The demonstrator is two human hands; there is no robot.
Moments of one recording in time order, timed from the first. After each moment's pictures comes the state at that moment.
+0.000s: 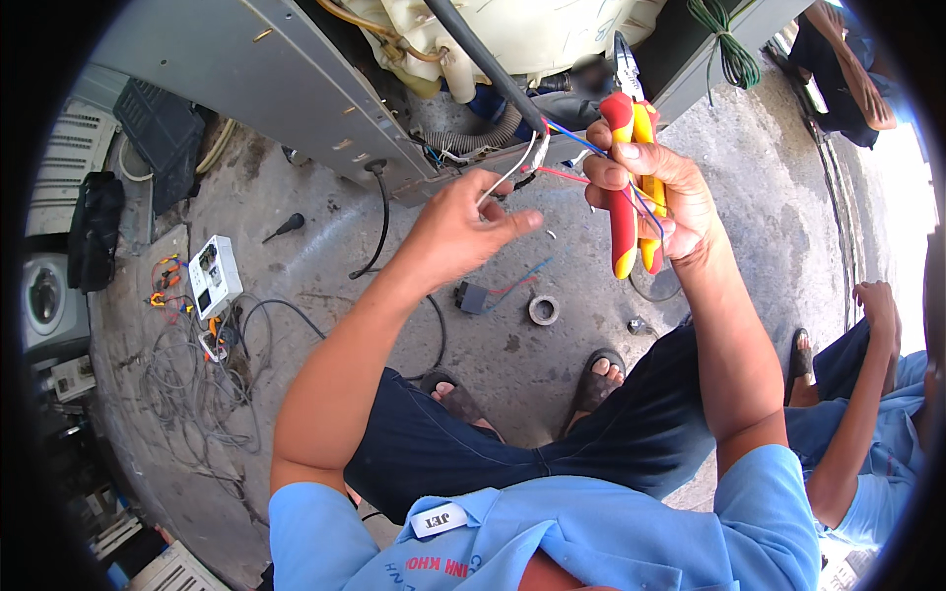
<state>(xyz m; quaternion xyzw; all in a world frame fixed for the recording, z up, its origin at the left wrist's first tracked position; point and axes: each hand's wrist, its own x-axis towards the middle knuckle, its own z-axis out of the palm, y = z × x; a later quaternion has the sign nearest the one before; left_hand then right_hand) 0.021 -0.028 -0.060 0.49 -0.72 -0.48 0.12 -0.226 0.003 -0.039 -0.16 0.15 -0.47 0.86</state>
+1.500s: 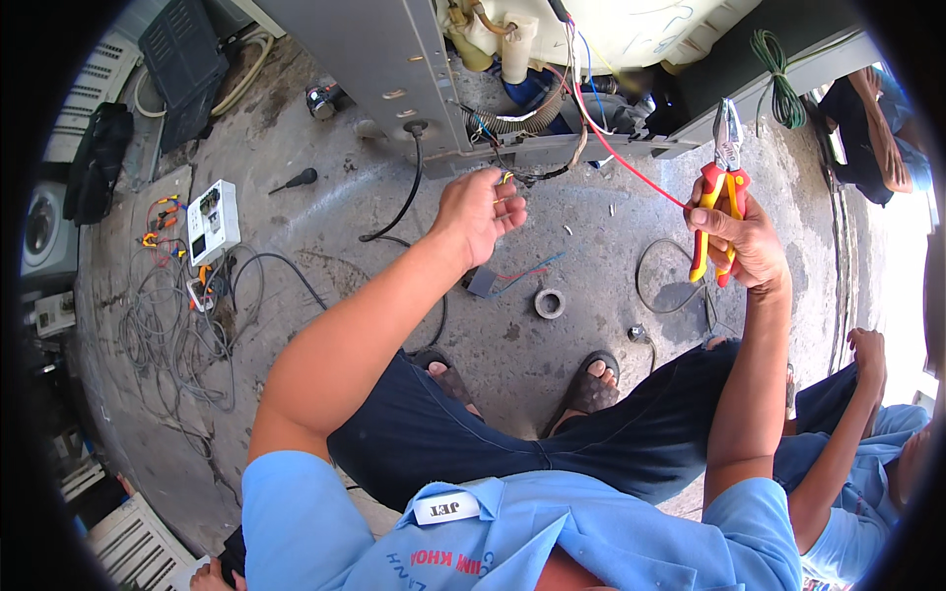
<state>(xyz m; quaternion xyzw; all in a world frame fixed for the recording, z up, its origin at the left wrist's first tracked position) 0.035 -0.025 -0.121 0.55 -0.14 -0.75 0.36 -0.279 0.036 -0.030 -0.38 0.57 -0.37 0.62</state>
